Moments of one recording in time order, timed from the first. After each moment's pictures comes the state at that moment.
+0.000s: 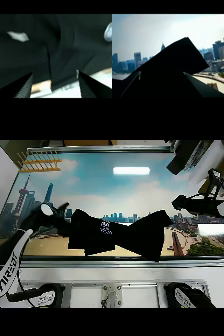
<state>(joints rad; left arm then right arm) -0.06 -1.41 0.92 1.10 -1.19 -1.50 -0.15 -1.00 1.05 -1.26 0.95 1.57</state>
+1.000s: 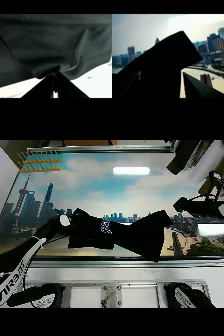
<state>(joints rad) -0.27 -1.37 0.86 1.08 -1.08 -1.57 -0.19 -1.00 1.05 -1.30 1.02 1.57</state>
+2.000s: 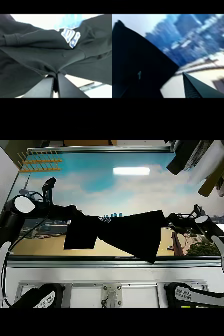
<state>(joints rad) -0.09 -1.10 1.07 1.08 -1.13 -1.55 -0.29 -1.43 0.81 -0.93 0.62 1.56</state>
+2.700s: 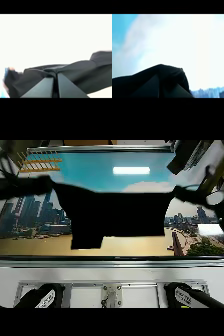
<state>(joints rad) 0.05 -1.02 1.51 1.08 -1.14 -1.55 -0.19 -1.17 1.20 -1.08 0.70 1.49</state>
